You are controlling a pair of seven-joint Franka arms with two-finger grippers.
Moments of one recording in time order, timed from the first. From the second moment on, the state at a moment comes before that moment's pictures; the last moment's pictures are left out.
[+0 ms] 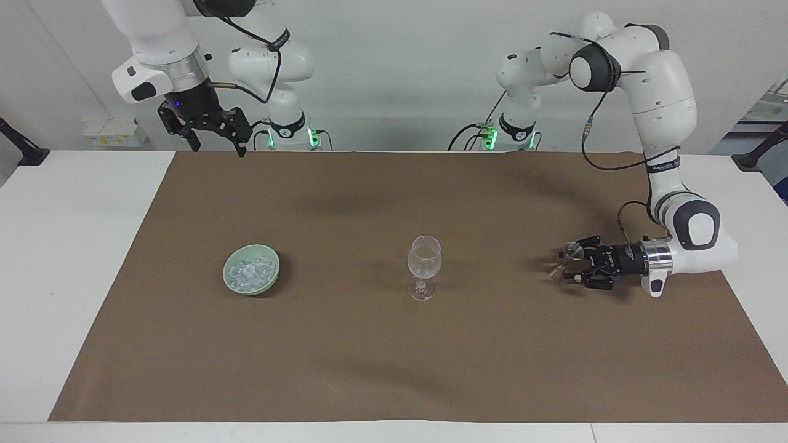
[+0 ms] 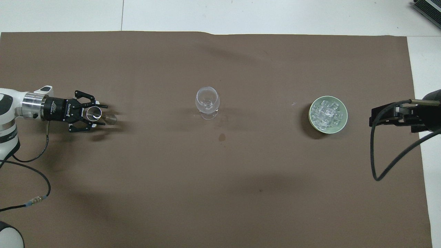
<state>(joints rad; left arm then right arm) 0.15 0.69 0.20 -1.61 -1.12 1.42 -0.67 0.07 -0.05 -0.03 -1.58 0.00 1.50 0.21</state>
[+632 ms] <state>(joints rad) 0.15 0.69 0.20 -1.61 -1.12 1.42 -0.67 0.07 -0.05 -0.03 -1.58 0.00 1.50 0.21</state>
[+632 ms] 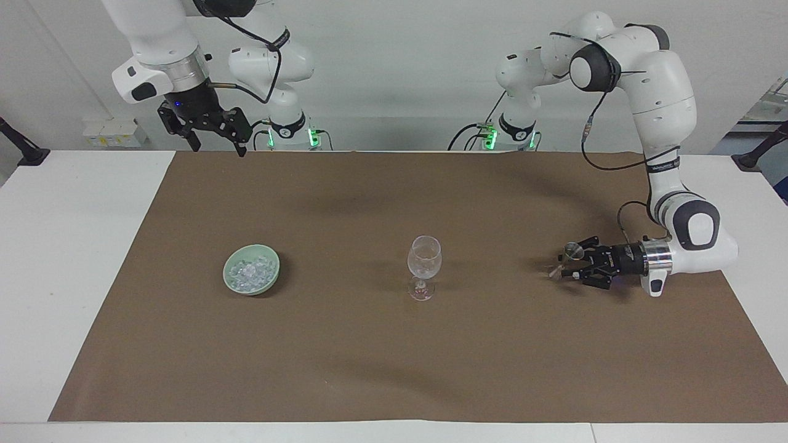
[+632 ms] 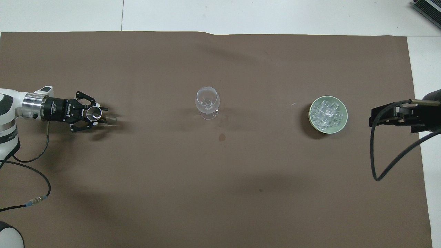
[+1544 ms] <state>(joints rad) 0.15 0.69 0.20 -1.62 -1.12 1.41 -0.64 0.07 -0.05 -0.03 -1.58 0.00 1.50 0.21</state>
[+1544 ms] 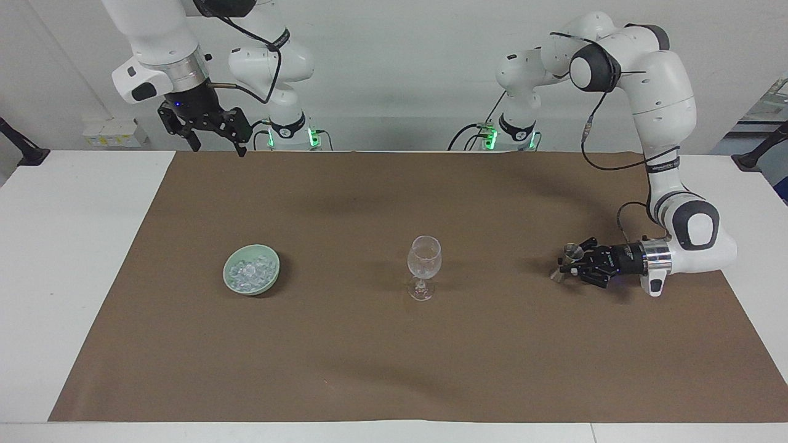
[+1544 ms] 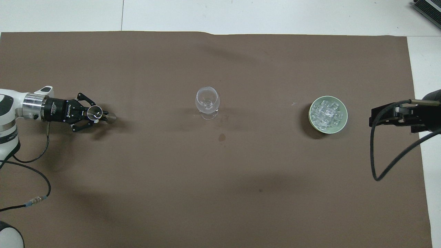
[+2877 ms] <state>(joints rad) 0.14 0.66 0.16 -1.52 -1.08 1.39 -0.85 0.07 -0.05 -0.03 -1.58 0.00 1.50 0.21</state>
